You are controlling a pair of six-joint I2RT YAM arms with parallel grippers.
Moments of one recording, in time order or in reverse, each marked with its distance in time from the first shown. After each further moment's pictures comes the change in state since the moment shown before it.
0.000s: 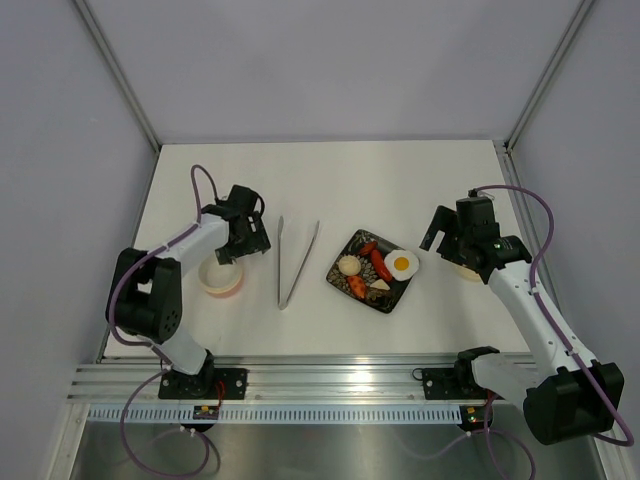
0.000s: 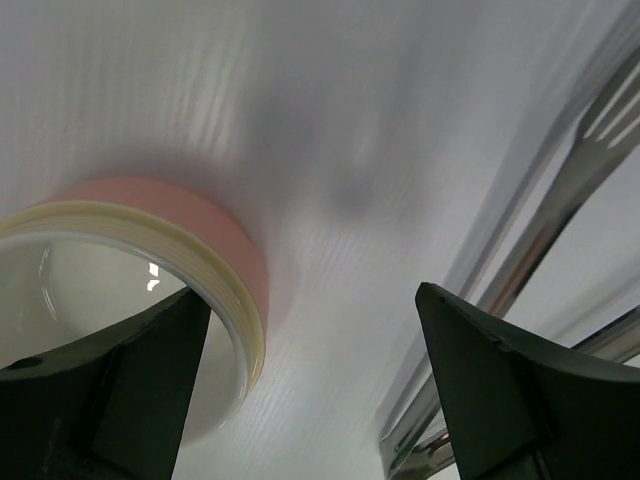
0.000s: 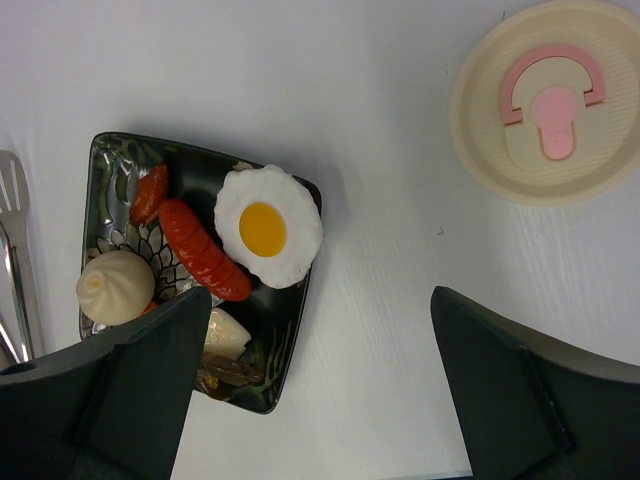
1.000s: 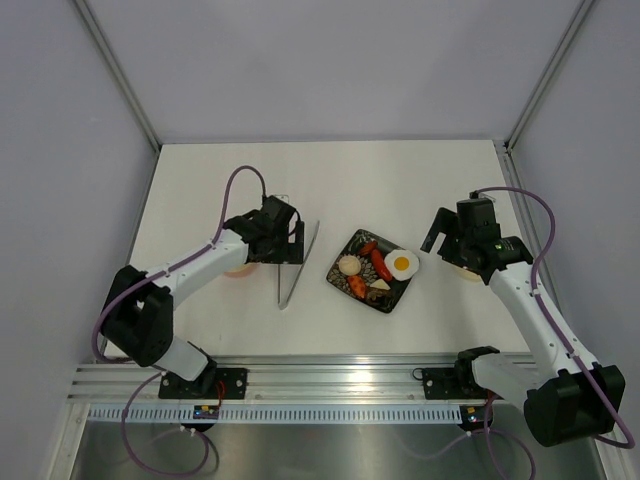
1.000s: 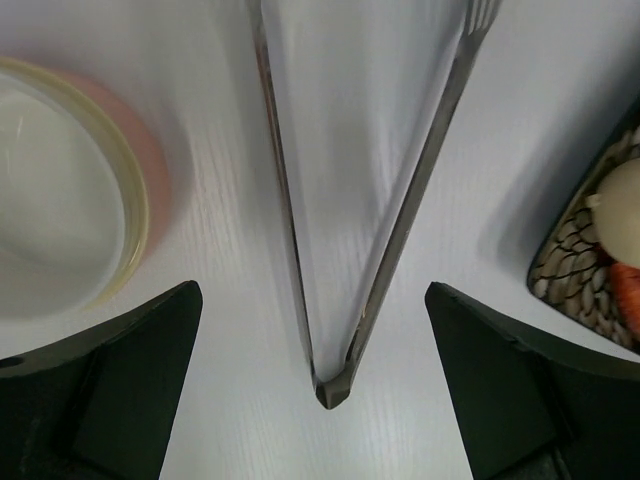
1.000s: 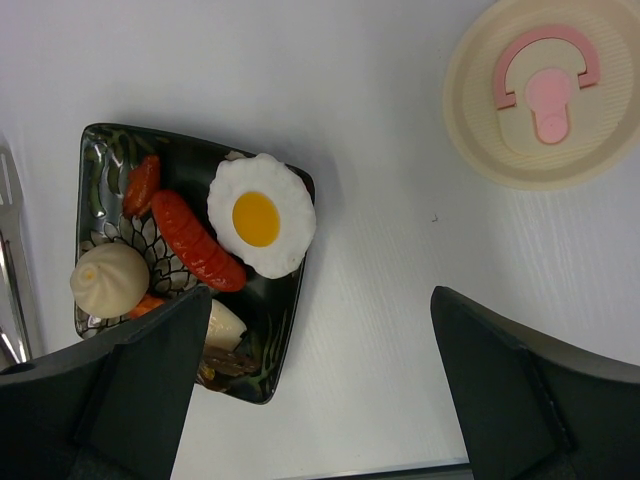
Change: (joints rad) left arm -0.302 -0.110 0.040 0.039 0.020 0.156; right arm 0.000 -0.010 0.000 -0.031 0.002 0.011
